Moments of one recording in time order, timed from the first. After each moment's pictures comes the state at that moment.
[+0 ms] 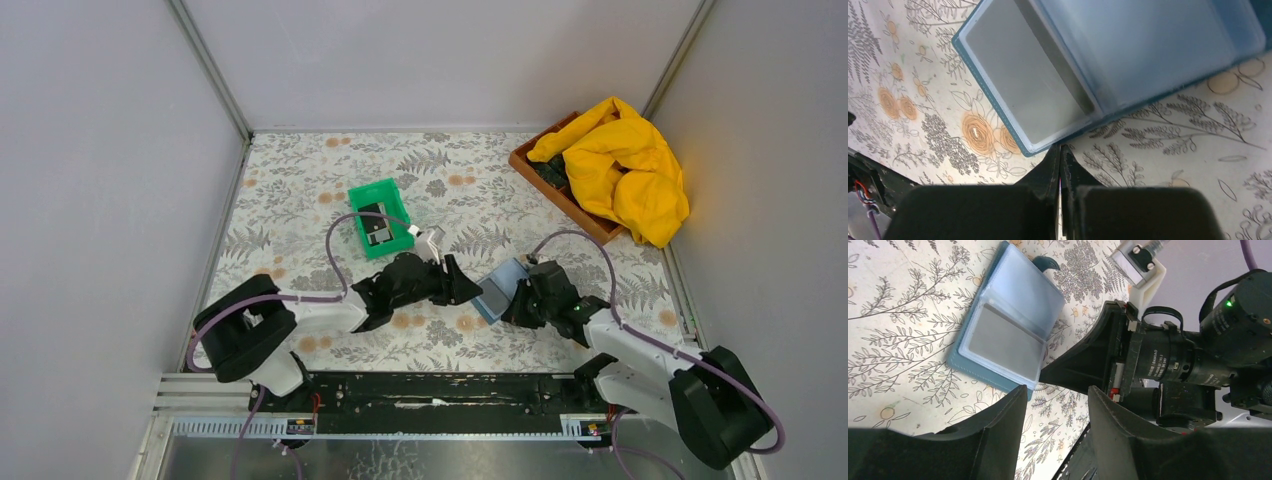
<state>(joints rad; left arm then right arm) -0.93 1.54 0.58 0.61 0.12 -0.92 0.54 1.01 0.31 -0.22 -0.13 0.69</state>
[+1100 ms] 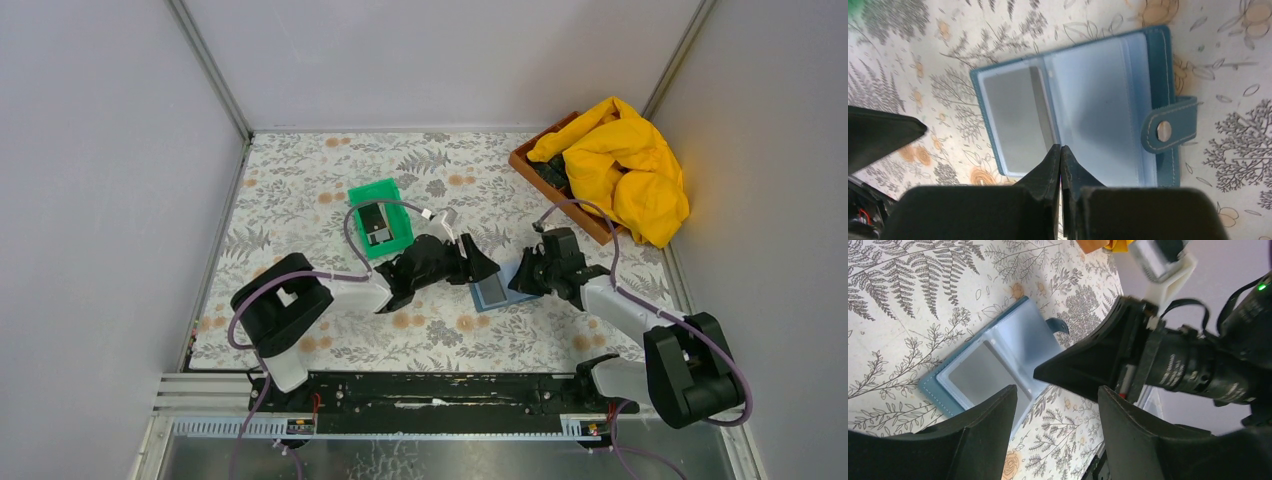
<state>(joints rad) -0.89 1.73 0.77 0.64 0.09 -0.94 0.32 1.24 0.52 -0.17 -0.22 0.49</state>
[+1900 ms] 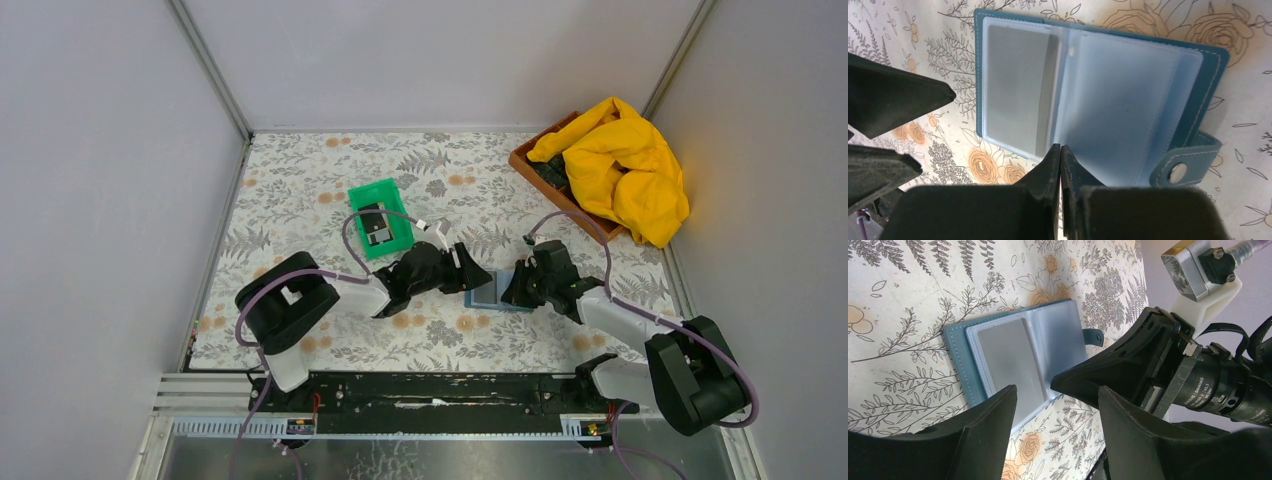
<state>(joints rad) -0.88 1.76 0.71 0.66 0.10 -1.00 0.41 1.21 0.41 -0.10 -0.23 0.52</state>
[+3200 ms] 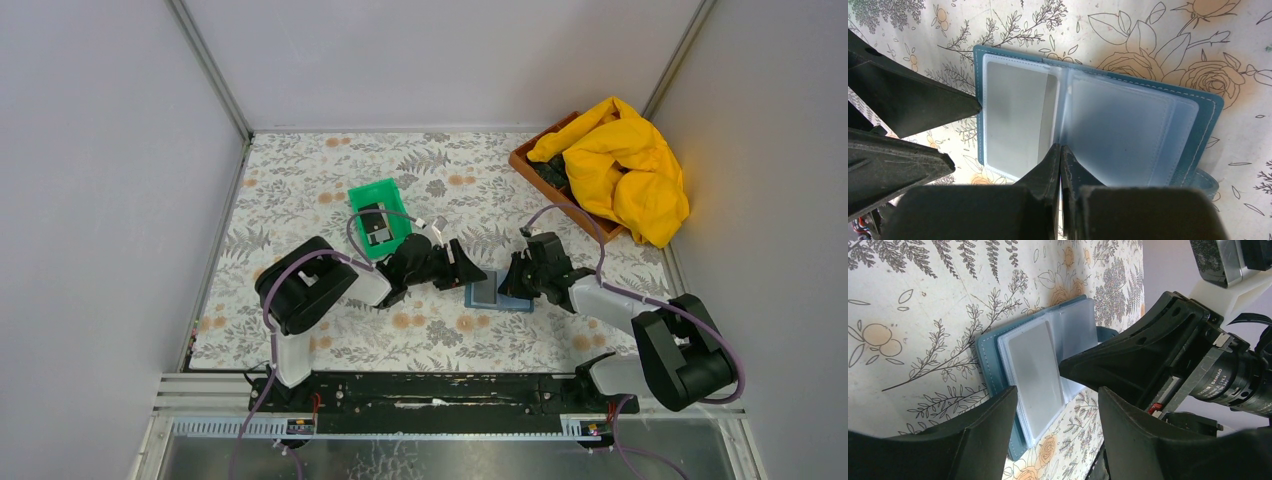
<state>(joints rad) -0.77 1.90 0.73 0.77 0.33 -1.05 0.41 1.33 0.48 -0.05 -0.19 0.53</state>
